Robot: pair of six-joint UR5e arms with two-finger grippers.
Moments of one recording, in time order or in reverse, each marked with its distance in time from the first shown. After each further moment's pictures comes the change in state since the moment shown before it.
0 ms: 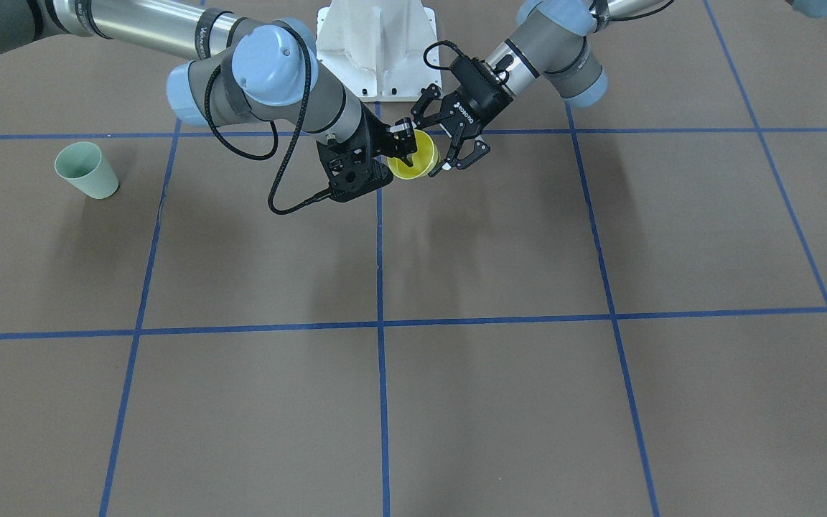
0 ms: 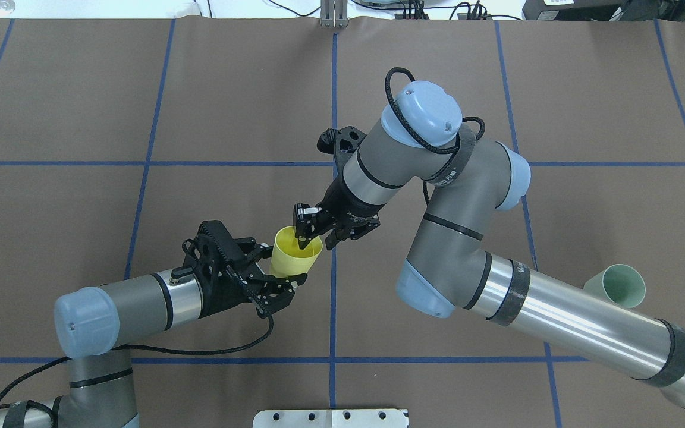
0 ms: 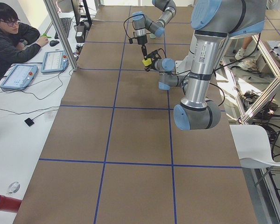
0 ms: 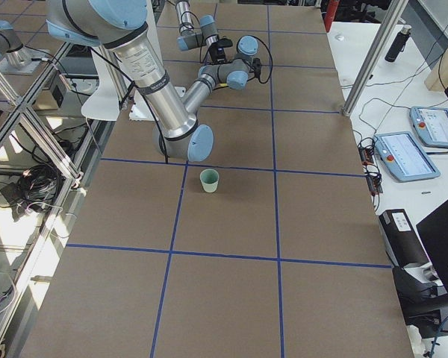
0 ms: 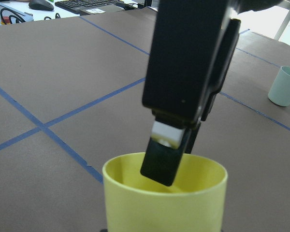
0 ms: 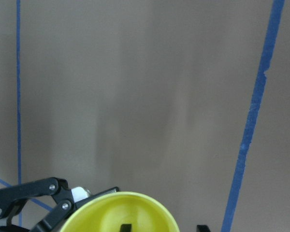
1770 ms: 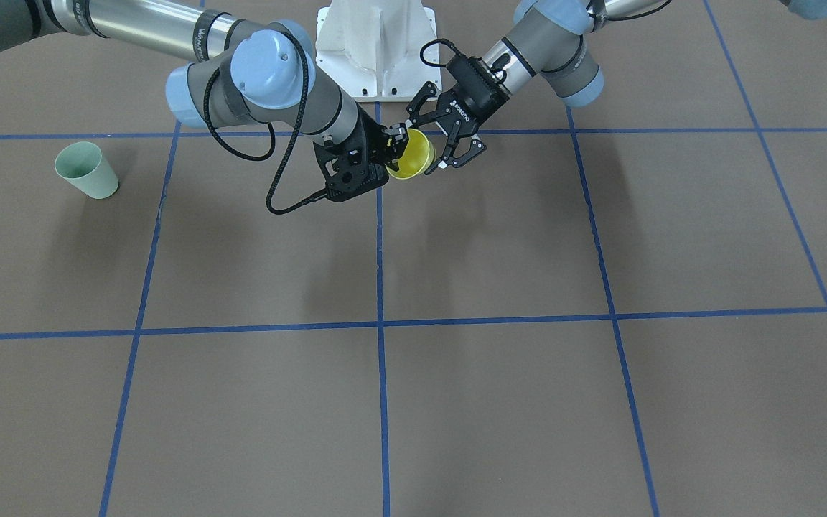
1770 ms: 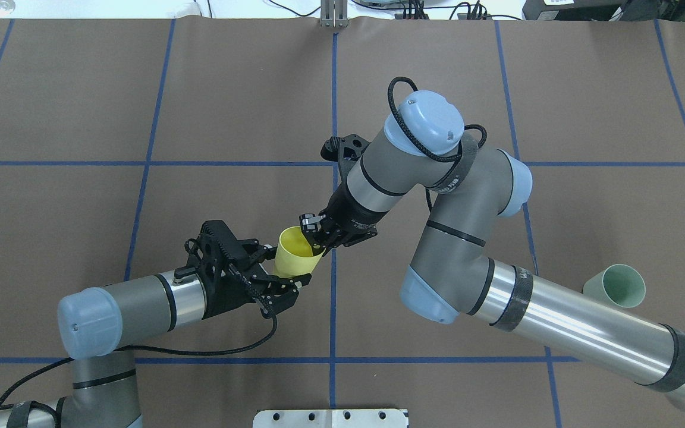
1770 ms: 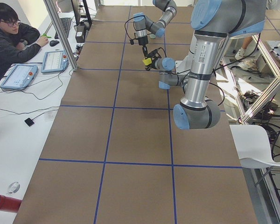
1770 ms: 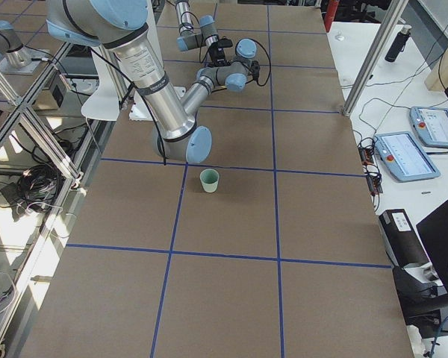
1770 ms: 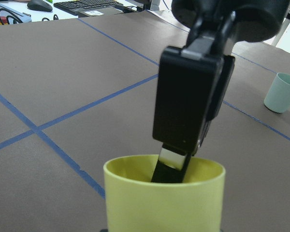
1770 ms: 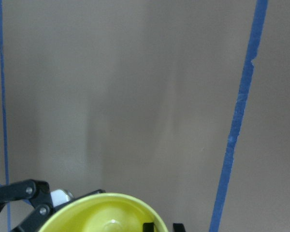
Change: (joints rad) left arm 0.003 -0.009 0.000 0.000 0.000 -0.035; right arm -0.011 -0.016 0.005 0.008 -0.002 0.001
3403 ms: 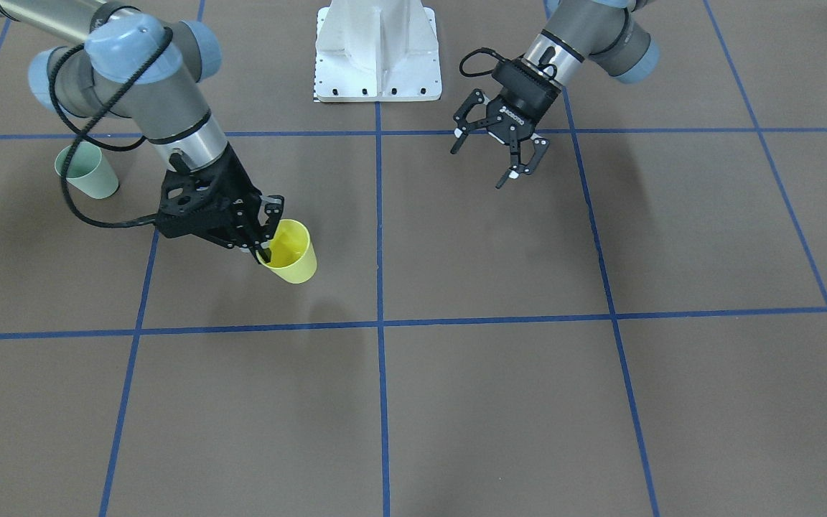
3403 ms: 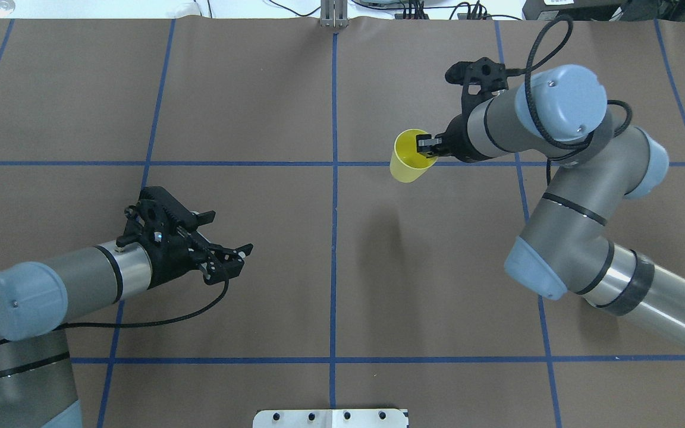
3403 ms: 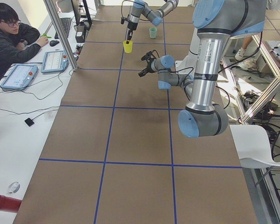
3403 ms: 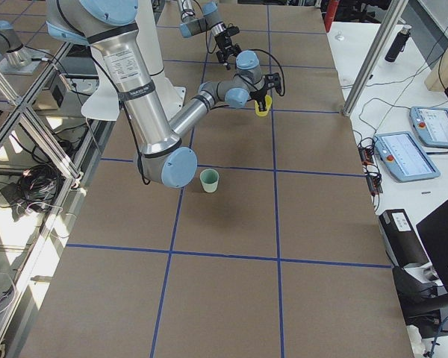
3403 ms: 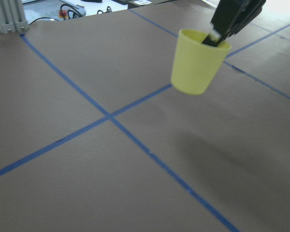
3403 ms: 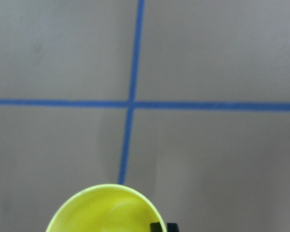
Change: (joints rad) left arm -0.137 0.165 -0.202 0.313 0.022 -0.026; right arm 0.185 -0.269 0.250 -0.096 -0.452 -0.179
